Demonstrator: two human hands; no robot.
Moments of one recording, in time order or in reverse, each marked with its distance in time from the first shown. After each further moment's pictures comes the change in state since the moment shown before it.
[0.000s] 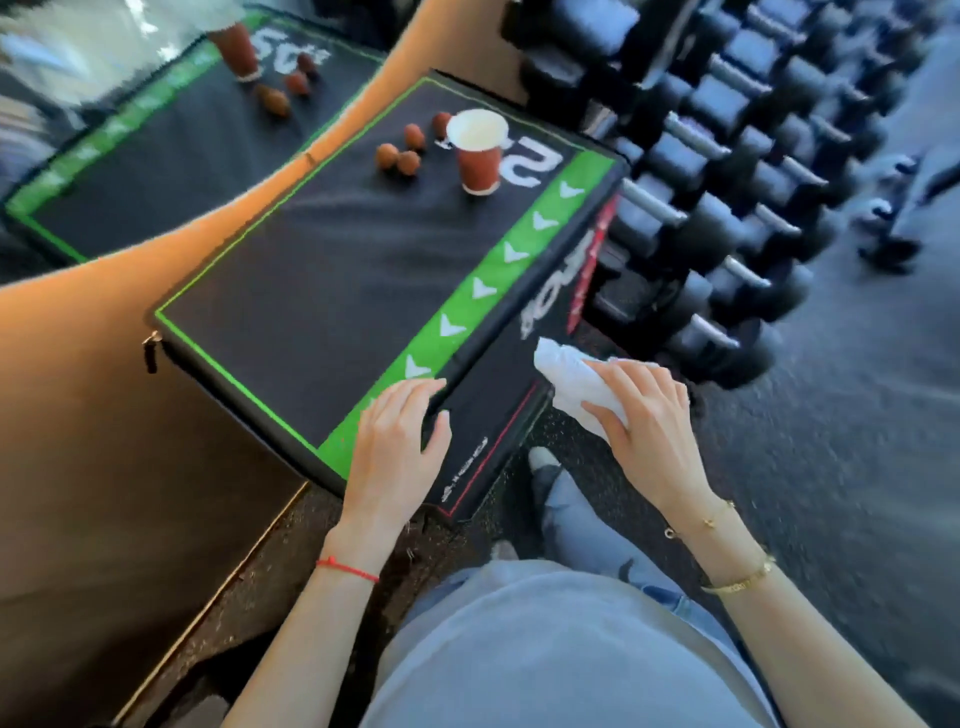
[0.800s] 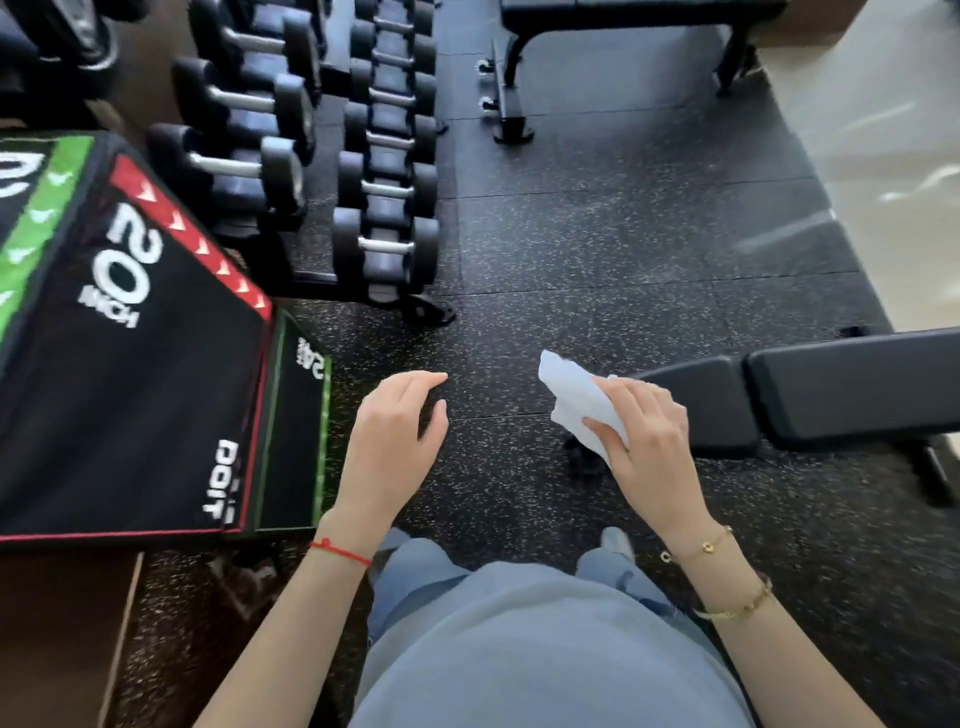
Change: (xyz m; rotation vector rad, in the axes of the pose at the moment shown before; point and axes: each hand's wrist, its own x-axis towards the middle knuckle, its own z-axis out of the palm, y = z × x) left_hand -0.234 0.298 0.162 -0.146 -0.381 0.623; right_hand -0.464 0.142 -0.164 -0.138 0.273 0.647
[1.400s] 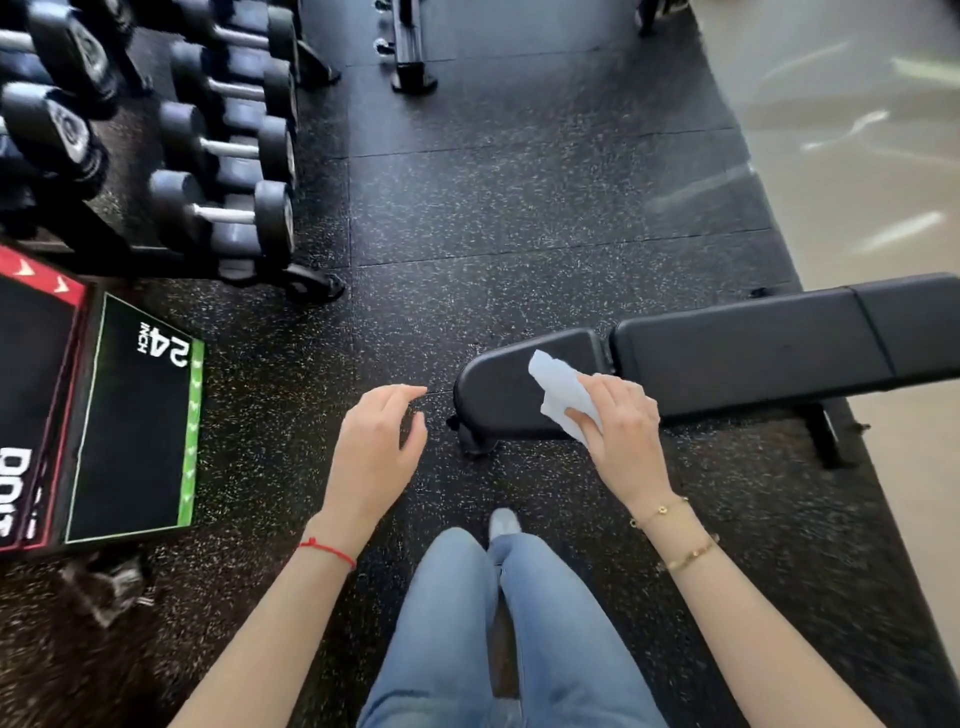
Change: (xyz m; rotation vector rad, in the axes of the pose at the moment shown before) left_hand 0.037 0.194 0.255 0.033 -0.132 -0.052; right_hand -0.019 0.336 -0.038 -0.093 -0.074 0.107
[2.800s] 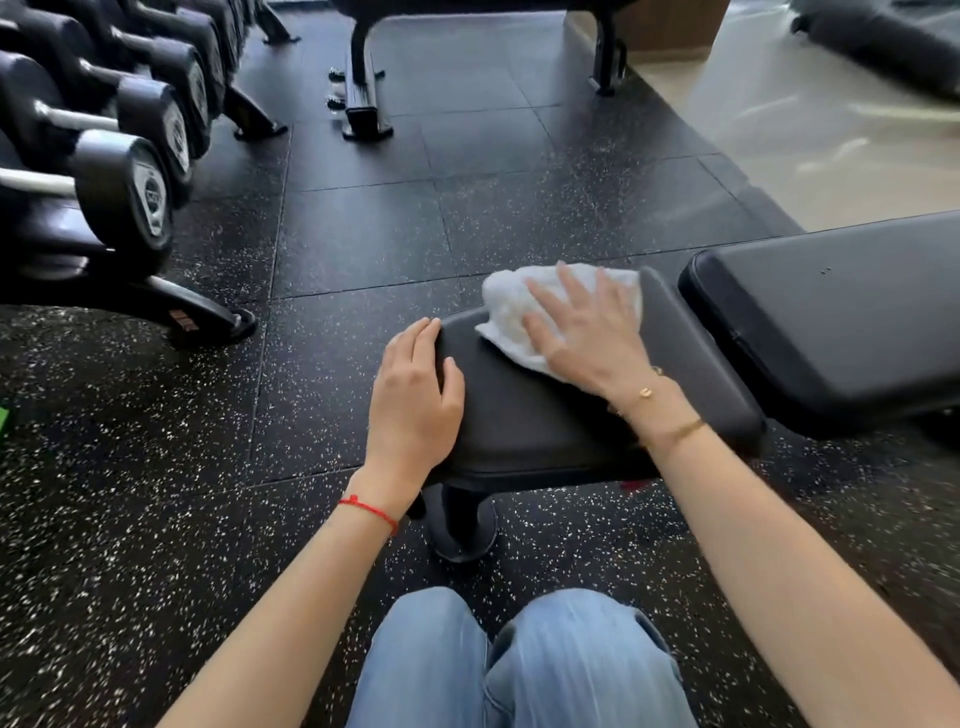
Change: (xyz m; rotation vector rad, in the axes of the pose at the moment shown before) left_hand 0.139 -0.165 0.407 -0.133 0.261 0.102; right_hand 0.148 0.145 0.365 -0.146 -0.027 0.030
